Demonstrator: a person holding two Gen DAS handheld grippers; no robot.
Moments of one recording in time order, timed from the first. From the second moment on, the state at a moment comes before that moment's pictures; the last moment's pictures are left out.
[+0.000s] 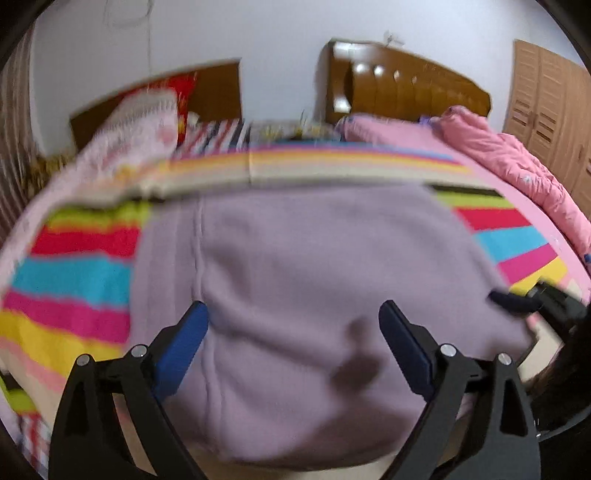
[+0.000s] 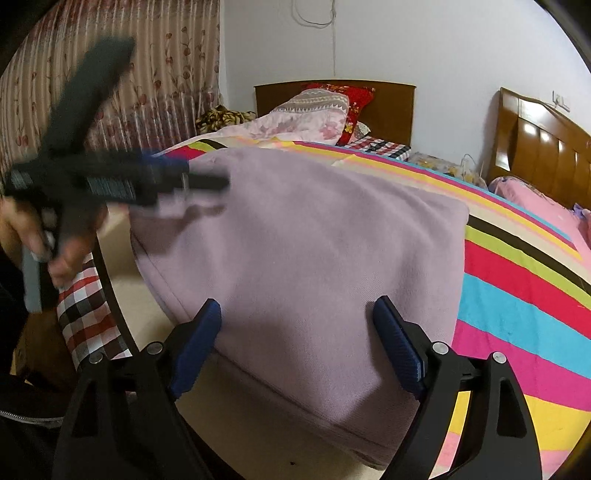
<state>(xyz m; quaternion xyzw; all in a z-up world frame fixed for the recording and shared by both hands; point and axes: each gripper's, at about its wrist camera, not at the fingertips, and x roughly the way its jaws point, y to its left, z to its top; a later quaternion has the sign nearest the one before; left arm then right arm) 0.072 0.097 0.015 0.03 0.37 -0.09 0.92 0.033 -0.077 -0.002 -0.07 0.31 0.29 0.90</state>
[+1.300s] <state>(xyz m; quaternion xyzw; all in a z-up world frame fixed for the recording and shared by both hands) 0.052 0.100 0.001 0.07 0.34 -0.08 0.93 0.265 -0.126 0.040 0.02 0.40 0.20 0.89</state>
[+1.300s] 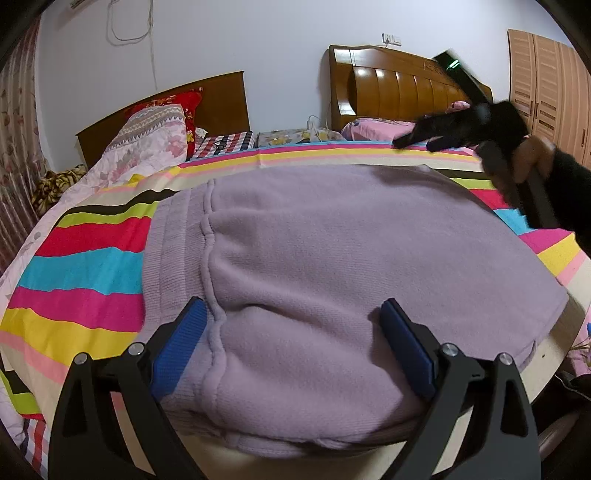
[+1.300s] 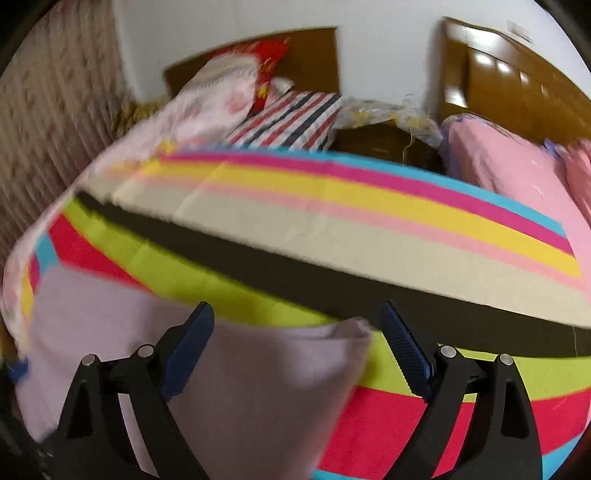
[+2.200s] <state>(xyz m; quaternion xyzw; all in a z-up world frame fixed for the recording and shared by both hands) -0.055 0.034 0.043 0.08 0.25 0.07 0.96 -0.089 -0.187 0.012 -0.09 0.20 0.12 0.97</state>
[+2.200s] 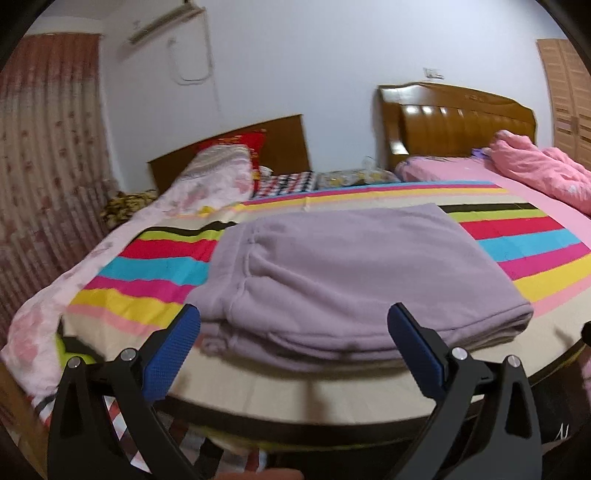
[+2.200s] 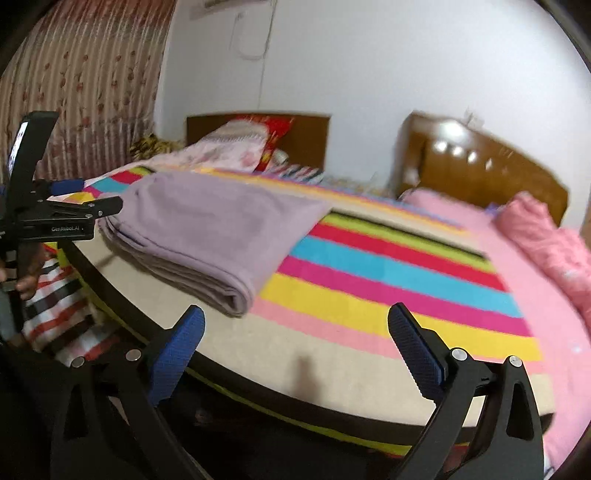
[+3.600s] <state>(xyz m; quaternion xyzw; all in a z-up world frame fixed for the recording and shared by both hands) -0.074 0.015 0.046 0.05 0.23 0.04 0.97 -0.114 -0.157 0.028 -0.11 0.15 0.14 0.97</state>
